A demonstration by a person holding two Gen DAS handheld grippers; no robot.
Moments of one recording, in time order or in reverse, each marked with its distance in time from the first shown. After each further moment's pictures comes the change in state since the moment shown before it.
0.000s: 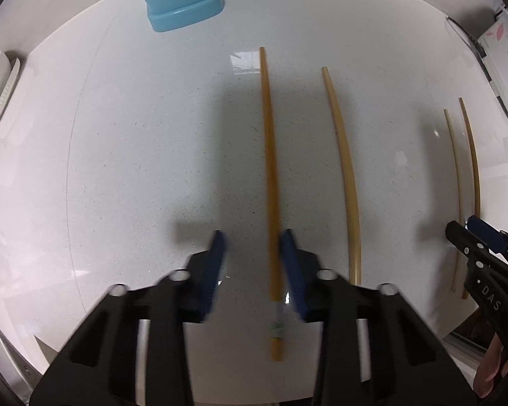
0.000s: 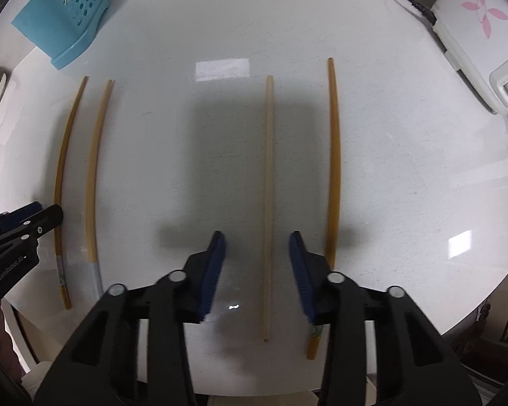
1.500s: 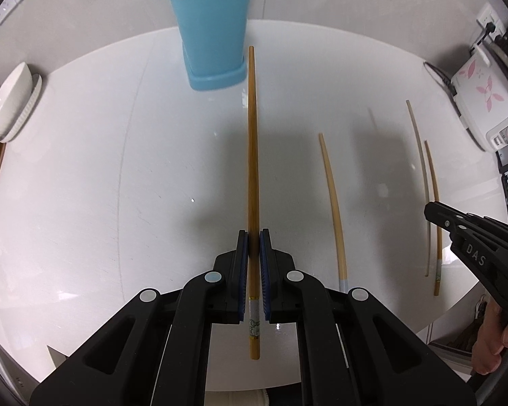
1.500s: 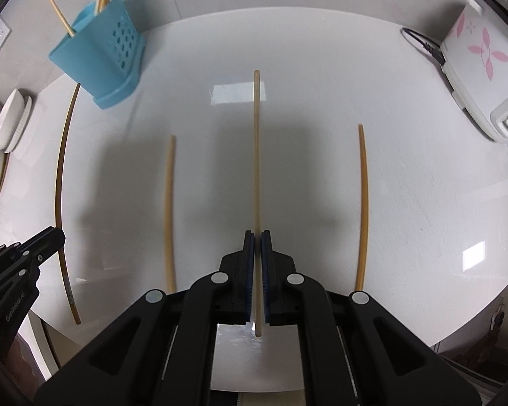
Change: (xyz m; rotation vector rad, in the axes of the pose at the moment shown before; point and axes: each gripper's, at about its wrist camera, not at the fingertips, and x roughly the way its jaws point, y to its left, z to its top) left arm -0.105 0.072 -0.041 -0.018 -0.182 -0.064; right arm -0.060 0.045 0.011 0.010 -0.115 0.077
